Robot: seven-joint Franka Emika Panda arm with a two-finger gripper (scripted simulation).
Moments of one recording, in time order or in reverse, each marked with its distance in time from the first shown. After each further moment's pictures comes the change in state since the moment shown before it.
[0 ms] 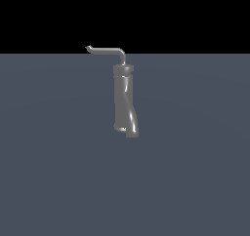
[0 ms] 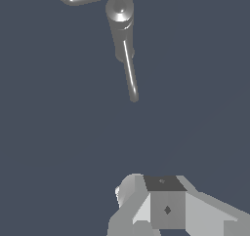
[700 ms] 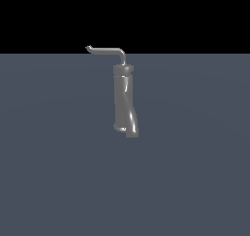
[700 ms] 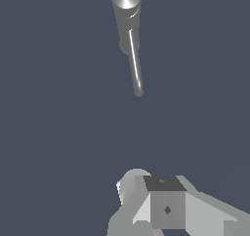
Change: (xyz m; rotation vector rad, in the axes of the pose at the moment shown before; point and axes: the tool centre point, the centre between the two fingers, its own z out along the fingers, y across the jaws) arm 0.000 -0.004 0.012 0.018 -0.050 -0.024
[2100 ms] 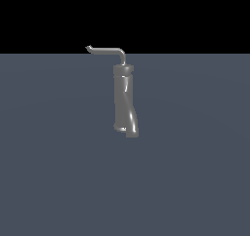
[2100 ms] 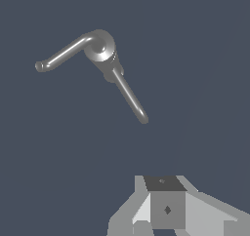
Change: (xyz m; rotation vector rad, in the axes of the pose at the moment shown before) arm 0.100 -0.022 0.008 0.001 0.015 0.406
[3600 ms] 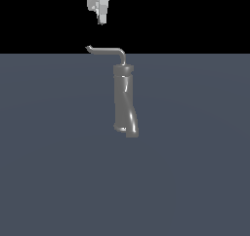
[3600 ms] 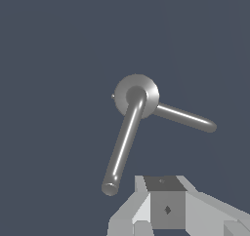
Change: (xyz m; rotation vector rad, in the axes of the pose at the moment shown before) arm 0.125 -0.118 0.082 -0.004 0.046 0.681
